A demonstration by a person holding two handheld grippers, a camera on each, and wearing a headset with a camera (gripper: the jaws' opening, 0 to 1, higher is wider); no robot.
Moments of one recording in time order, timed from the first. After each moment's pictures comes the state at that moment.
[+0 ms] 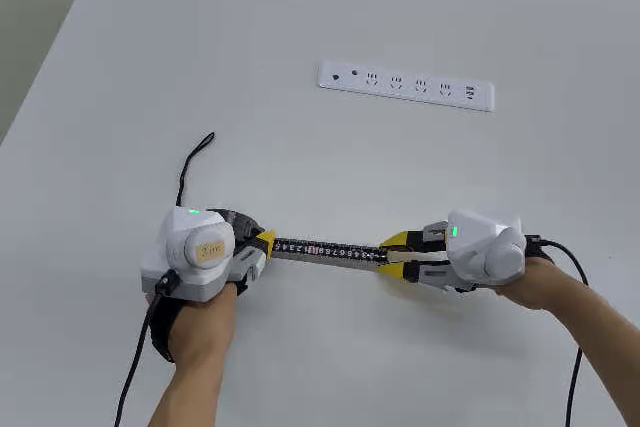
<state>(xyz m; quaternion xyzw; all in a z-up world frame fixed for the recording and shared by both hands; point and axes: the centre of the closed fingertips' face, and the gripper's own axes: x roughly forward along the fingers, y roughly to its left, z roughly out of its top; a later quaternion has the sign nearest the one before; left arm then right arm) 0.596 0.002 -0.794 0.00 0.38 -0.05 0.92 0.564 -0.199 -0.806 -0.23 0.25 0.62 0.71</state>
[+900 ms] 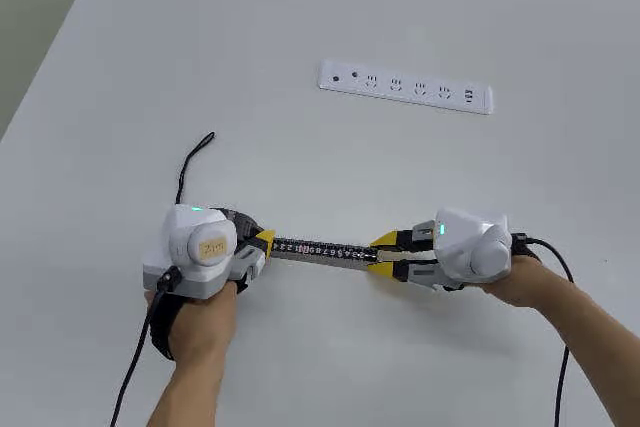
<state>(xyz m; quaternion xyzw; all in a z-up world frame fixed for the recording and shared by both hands) 0.597 0.002 -0.795 0.00 0.38 -0.05 0.92 0.567 -0.188 -0.806 -0.23 0.25 0.62 0.70</state>
